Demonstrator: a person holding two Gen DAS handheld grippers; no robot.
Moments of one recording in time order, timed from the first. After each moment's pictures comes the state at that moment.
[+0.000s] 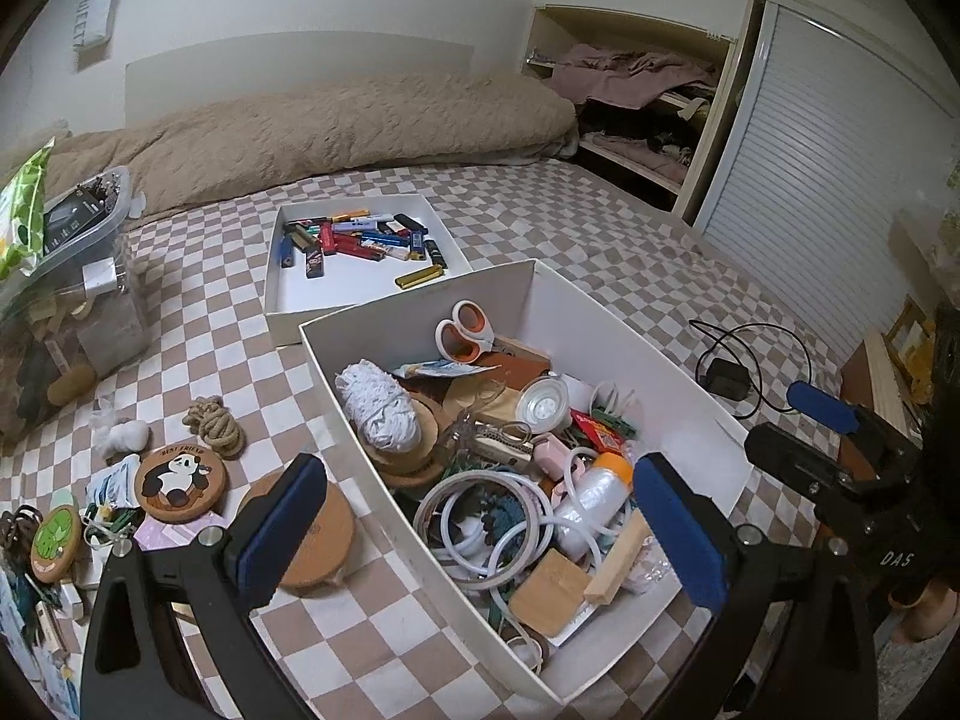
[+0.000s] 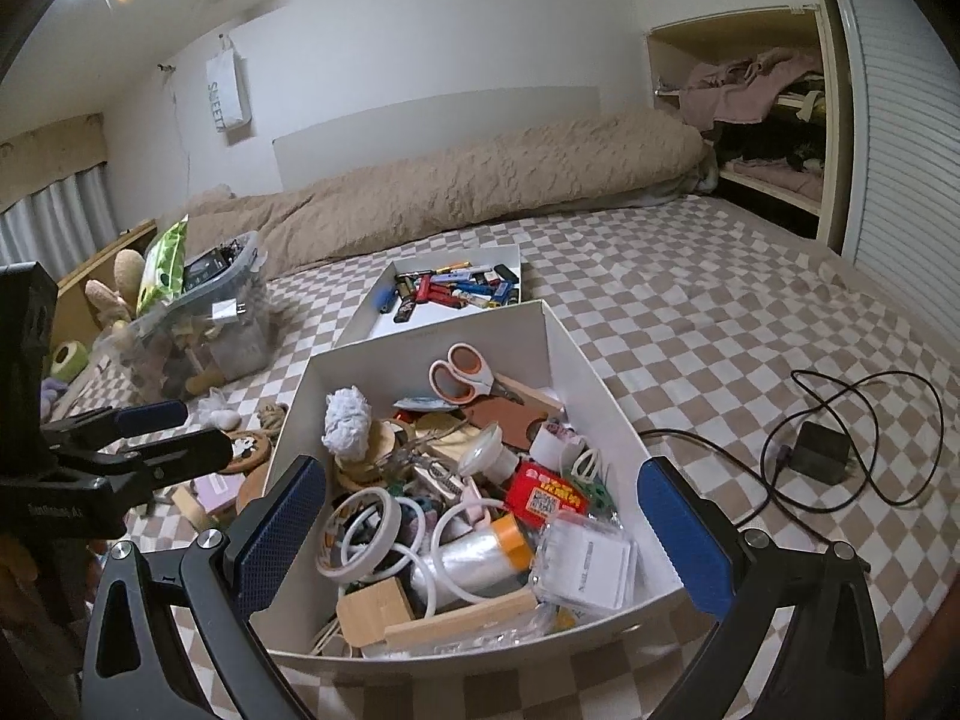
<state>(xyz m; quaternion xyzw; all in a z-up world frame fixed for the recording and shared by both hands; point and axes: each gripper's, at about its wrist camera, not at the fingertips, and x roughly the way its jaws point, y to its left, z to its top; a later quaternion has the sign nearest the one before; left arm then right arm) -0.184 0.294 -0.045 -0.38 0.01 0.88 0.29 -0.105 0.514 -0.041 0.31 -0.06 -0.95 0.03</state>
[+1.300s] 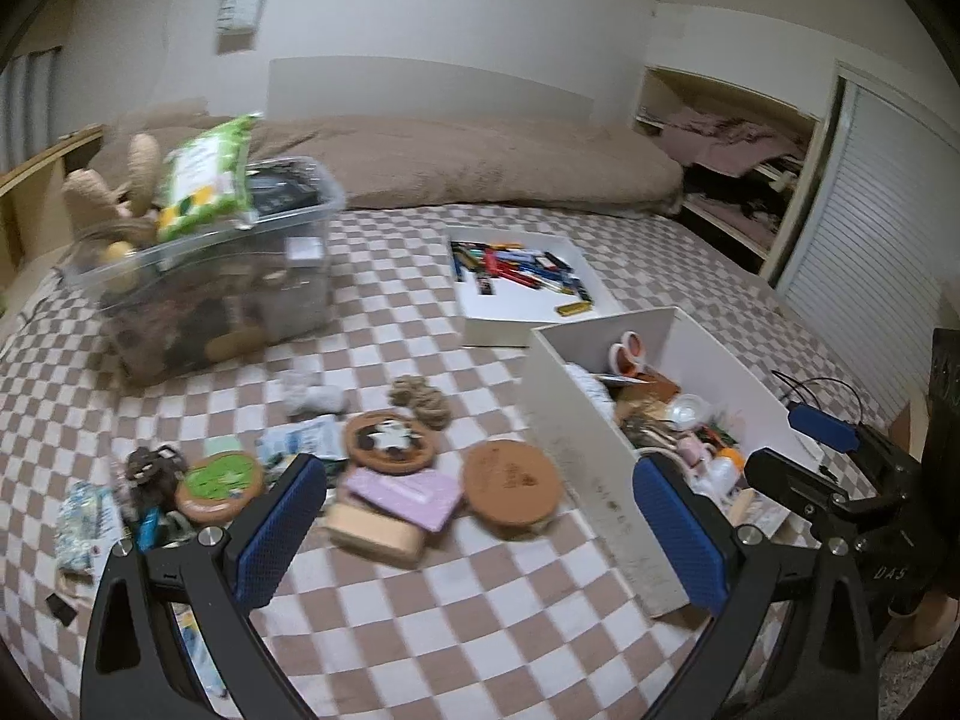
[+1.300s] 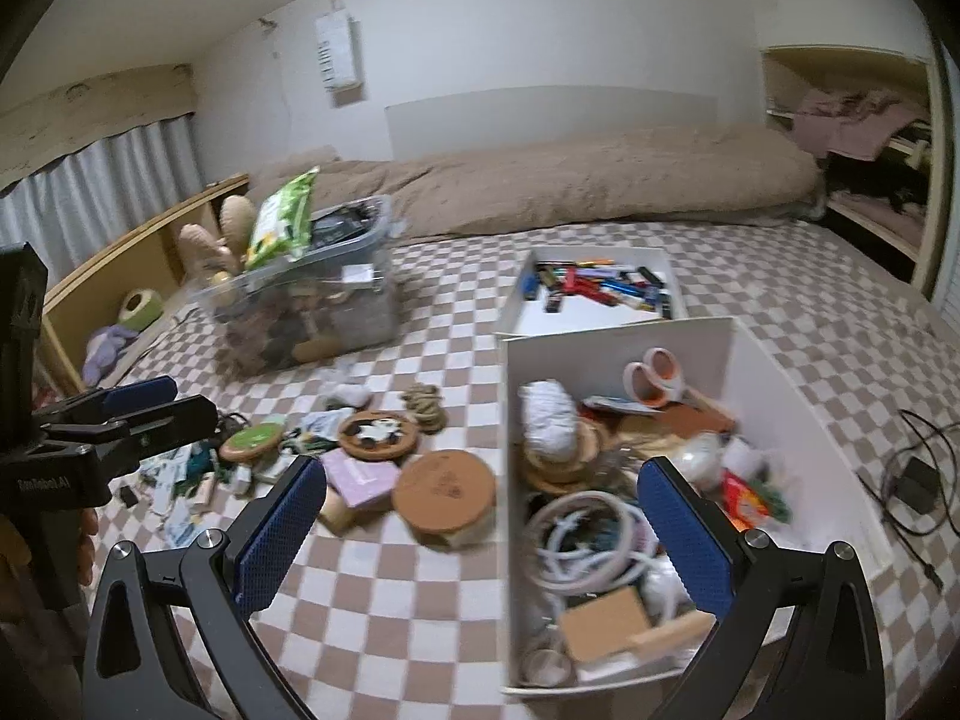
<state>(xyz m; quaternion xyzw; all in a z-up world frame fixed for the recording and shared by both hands) -0.157 0.116 -0.021 -0.35 -0.03 0.92 0.18 -0.108 0.361 -0.025 0.32 -0.03 -0.94 0.13</state>
